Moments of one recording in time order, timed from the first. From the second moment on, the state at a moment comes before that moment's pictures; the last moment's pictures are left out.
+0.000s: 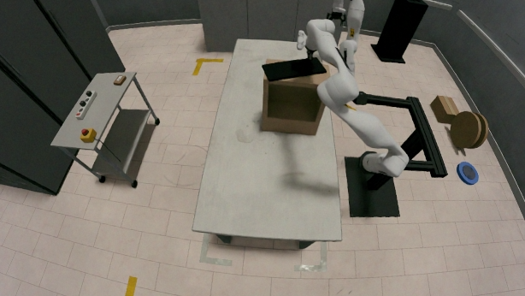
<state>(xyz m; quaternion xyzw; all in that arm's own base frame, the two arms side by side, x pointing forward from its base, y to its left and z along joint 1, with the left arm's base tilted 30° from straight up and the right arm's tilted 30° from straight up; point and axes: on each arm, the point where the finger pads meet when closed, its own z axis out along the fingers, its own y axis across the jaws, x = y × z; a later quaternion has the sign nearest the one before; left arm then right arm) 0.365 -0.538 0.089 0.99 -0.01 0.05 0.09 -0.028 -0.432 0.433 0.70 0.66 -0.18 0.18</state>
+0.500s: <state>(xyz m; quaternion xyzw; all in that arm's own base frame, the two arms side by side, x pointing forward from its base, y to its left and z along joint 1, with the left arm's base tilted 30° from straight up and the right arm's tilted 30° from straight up) 0.367 -0.528 0.070 0.99 -0.01 0.05 0.09 -0.028 -0.432 0.433 0.70 0.66 -0.18 0.18</state>
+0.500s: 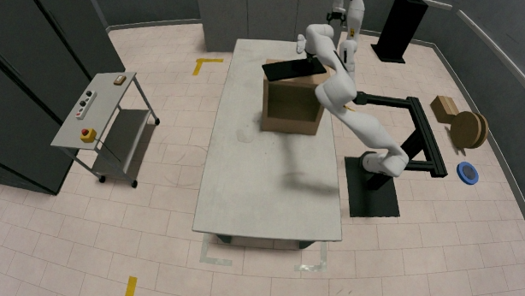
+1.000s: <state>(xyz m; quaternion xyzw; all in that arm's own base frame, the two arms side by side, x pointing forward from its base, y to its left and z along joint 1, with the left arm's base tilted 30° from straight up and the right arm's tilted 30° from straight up) 0.367 -0.521 0.074 0.99 -0.01 0.05 0.09 -0.028 -0.432 0.433 0.70 0.66 -0.18 0.18</state>
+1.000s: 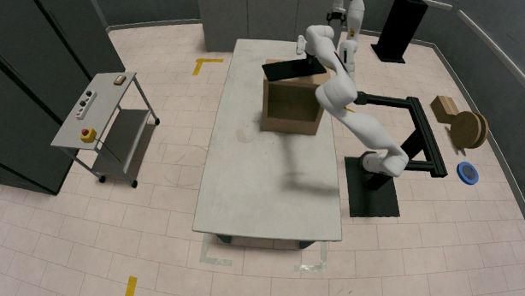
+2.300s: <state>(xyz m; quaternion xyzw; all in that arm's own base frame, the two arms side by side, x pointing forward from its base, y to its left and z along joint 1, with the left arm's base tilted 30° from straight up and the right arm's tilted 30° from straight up) 0.365 -0.487 0.093 0.99 -0.01 0.05 0.09 -0.028 -0.432 0.433 0.70 0.66 -0.18 0.18</state>
